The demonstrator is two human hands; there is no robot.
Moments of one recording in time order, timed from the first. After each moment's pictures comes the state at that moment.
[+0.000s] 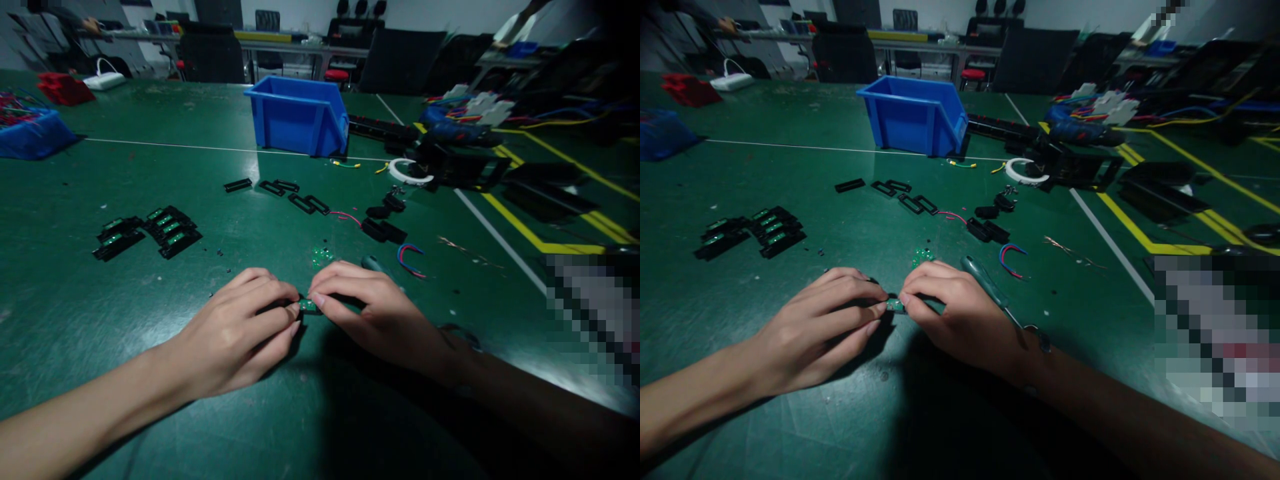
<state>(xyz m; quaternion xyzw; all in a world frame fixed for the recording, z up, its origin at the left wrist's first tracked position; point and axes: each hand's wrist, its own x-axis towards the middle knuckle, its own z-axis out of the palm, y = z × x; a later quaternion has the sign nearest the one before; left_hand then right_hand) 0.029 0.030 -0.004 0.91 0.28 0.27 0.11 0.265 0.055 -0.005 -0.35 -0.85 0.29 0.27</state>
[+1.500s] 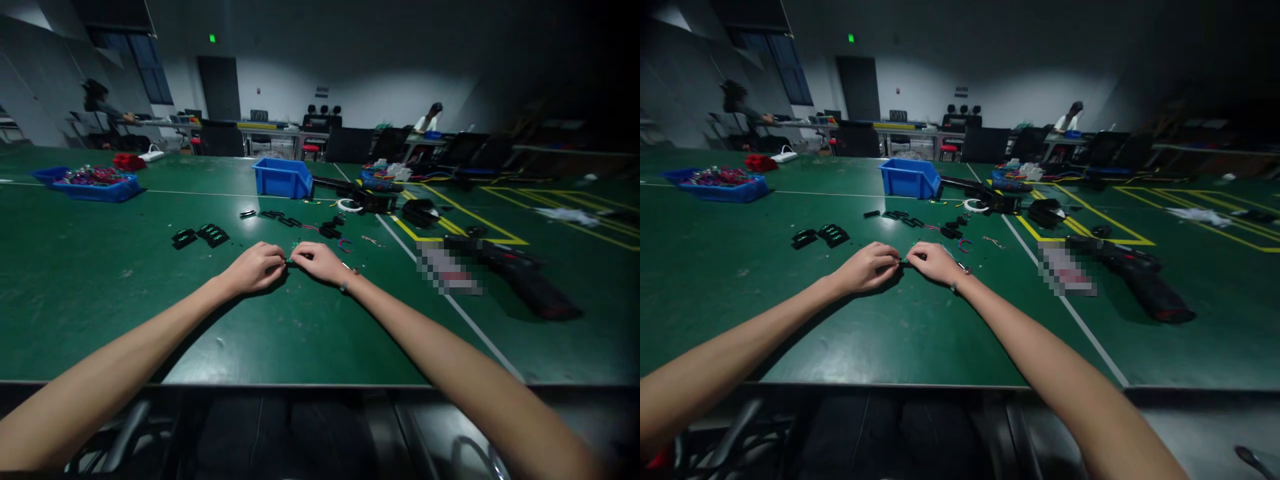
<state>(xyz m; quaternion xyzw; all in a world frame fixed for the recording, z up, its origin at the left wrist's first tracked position) 0.025 0.011 0.005 0.94 0.24 0.24 -0.01 0.258 0.036 -0.013 -0.34 -0.86 0.19 0.34</state>
